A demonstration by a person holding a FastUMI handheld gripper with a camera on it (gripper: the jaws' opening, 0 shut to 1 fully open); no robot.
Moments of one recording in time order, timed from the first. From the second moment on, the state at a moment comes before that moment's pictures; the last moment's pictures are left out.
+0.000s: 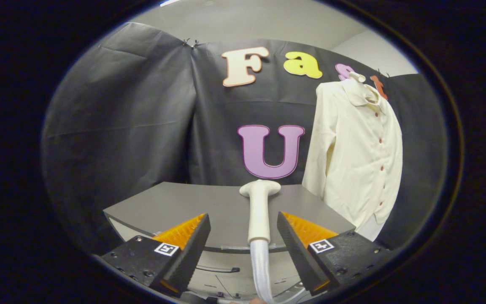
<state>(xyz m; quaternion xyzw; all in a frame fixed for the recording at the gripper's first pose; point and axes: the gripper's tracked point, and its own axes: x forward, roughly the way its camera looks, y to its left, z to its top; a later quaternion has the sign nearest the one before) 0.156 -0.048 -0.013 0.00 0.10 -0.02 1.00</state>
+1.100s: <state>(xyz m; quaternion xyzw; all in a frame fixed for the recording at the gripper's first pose) 0.246 -0.071 -0.070 -0.01 0.20 -0.06 0.98</state>
